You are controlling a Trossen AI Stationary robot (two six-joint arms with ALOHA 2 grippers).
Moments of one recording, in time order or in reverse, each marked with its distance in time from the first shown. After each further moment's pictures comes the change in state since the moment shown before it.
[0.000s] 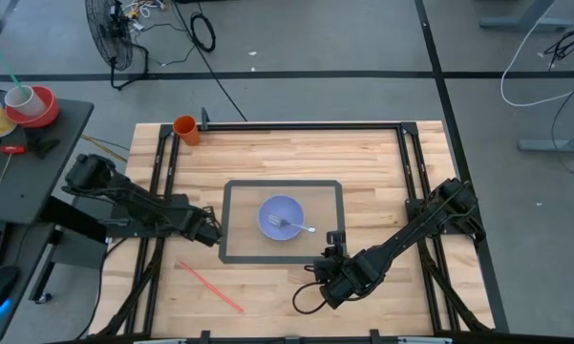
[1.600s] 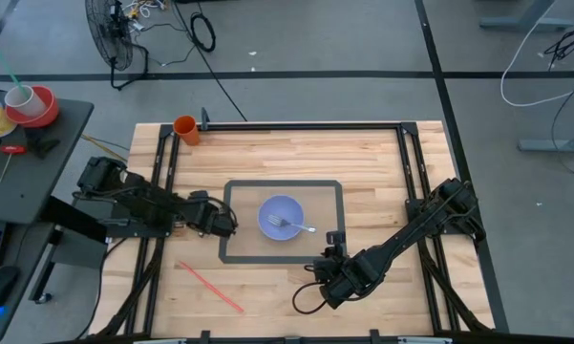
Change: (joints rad) left arm 0.147 0.118 0.064 0.188 -0.077 0.354; right arm 0.000 0.000 0.000 0.003 0.000 0.005
